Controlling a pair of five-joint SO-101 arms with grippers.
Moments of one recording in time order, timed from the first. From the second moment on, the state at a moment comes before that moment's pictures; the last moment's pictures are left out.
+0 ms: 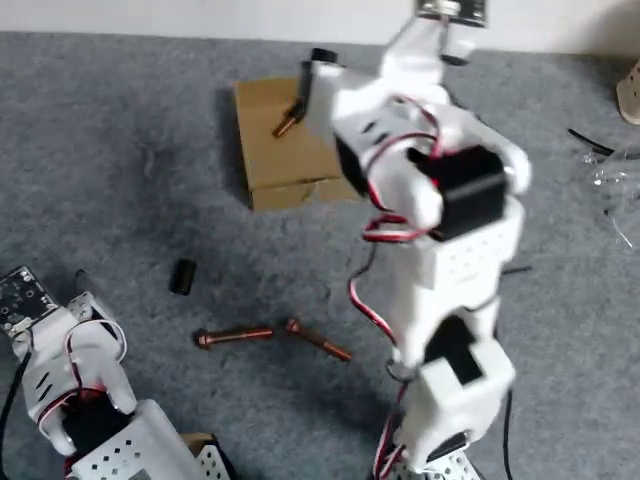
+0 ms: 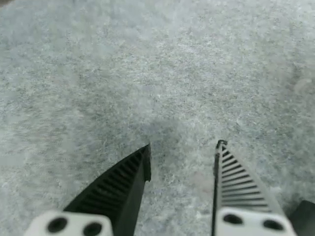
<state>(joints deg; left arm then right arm) -43.6 -103.6 90.1 52.2 6.4 -27.1 9.4 -76.9 99.8 -20.7</state>
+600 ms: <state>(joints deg) -40.4 -103.6 90.1 52.2 5.8 -26.6 -32.3 -23.6 99.9 -10.7</state>
